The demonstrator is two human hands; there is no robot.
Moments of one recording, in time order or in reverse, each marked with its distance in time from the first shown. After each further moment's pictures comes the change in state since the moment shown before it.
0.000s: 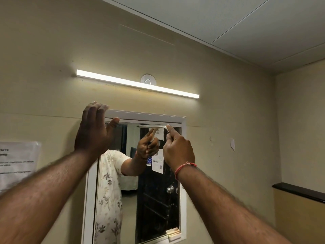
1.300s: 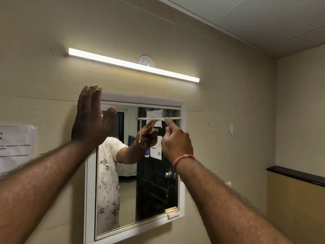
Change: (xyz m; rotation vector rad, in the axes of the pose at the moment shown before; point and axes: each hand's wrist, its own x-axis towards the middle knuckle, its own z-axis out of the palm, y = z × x) left_hand -0.021 -0.004 0.003 -0.077 -0.032 -0.030; right_hand -0.022 0.012 0.007 -0.033 -0.003 0.014
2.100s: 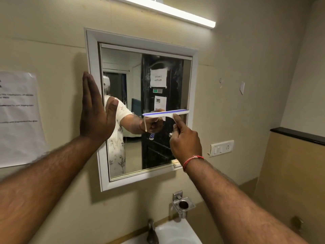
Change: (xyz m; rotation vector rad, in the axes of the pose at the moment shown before) left_hand -0.132 0.001 0.005 -0.194 -0.043 -0.097; right_hand -0.120 0.072 0.024 -0.065 -0.191 0.167
